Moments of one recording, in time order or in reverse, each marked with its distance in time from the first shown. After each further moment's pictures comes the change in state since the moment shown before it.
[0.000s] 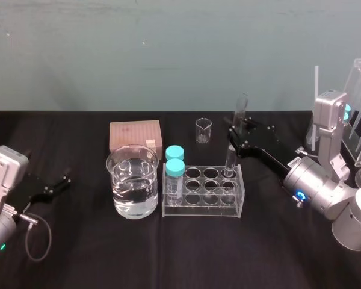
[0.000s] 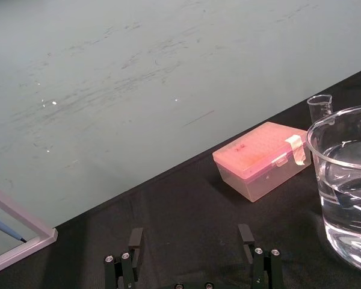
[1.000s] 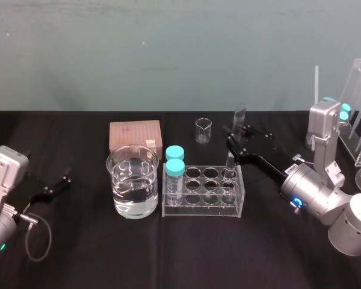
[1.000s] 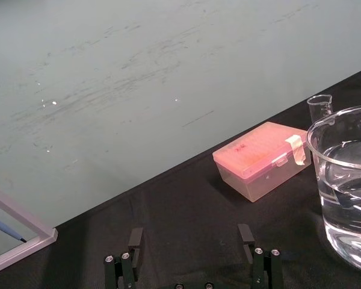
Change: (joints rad) left arm 0.000 0.000 0.000 0.000 0.000 0.000 0.000; right arm 0.011 -0.023 -0.001 0.075 -0.019 -0.039 0.016
